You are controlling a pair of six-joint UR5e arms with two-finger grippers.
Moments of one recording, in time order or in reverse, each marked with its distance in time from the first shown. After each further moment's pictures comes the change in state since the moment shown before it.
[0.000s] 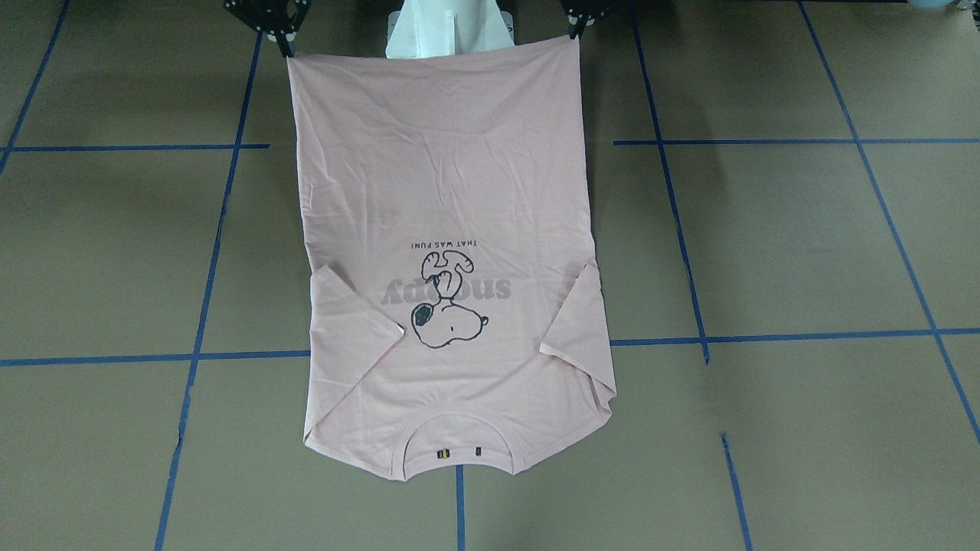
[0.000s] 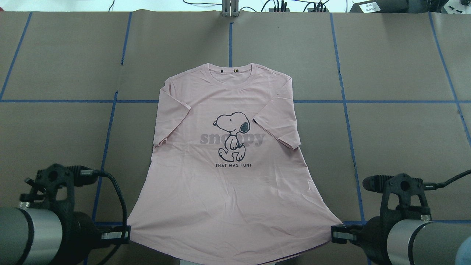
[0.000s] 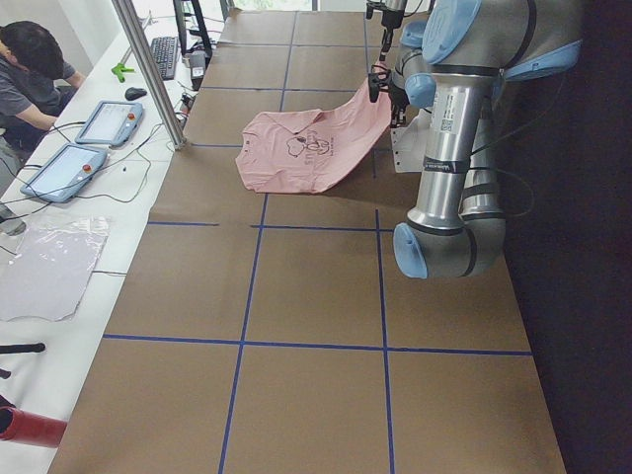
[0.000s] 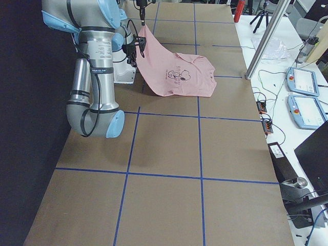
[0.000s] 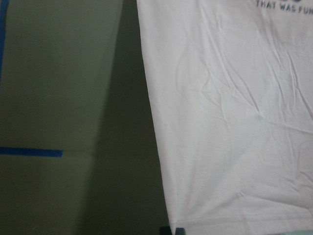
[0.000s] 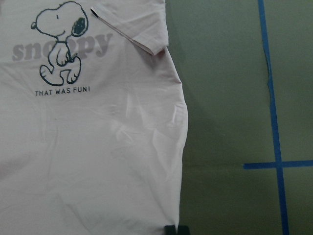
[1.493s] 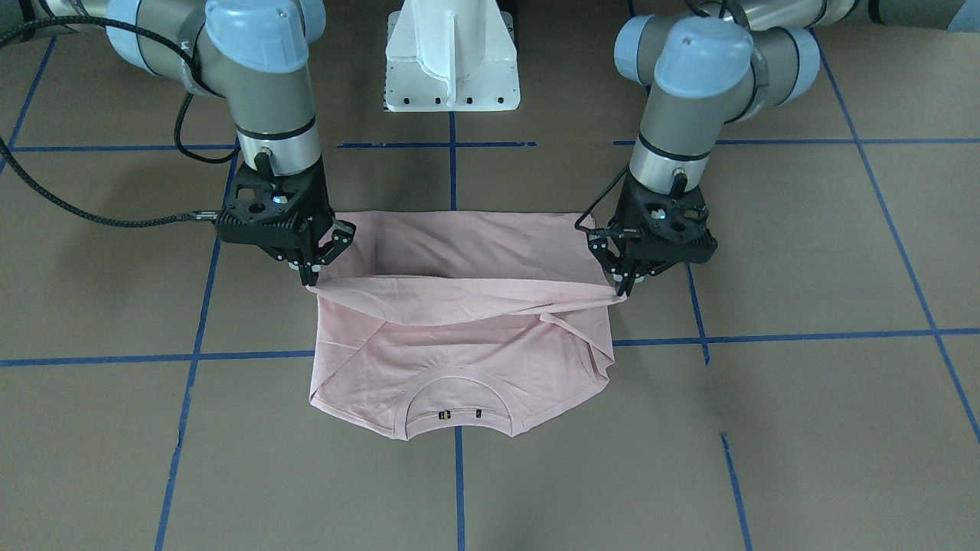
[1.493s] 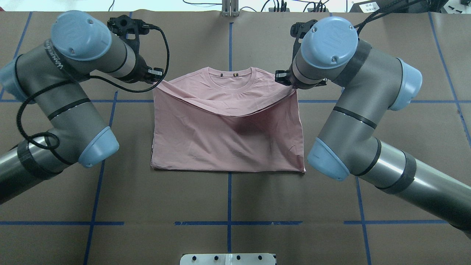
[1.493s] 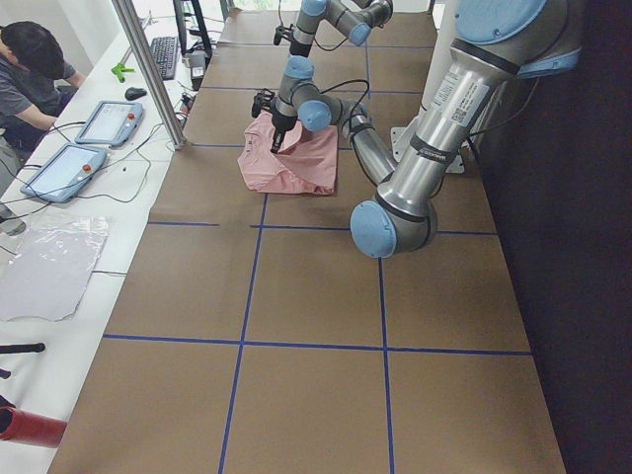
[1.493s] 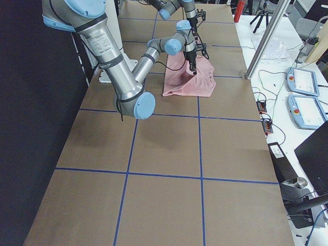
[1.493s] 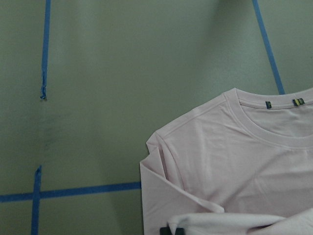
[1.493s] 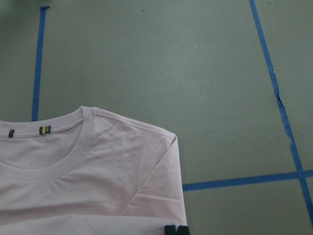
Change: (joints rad) left arm -0.532 -0.289 0.921 -0.492 -0.074 0.501; right arm 0.588 0.412 -0.904 0.370 0.166 -0.394
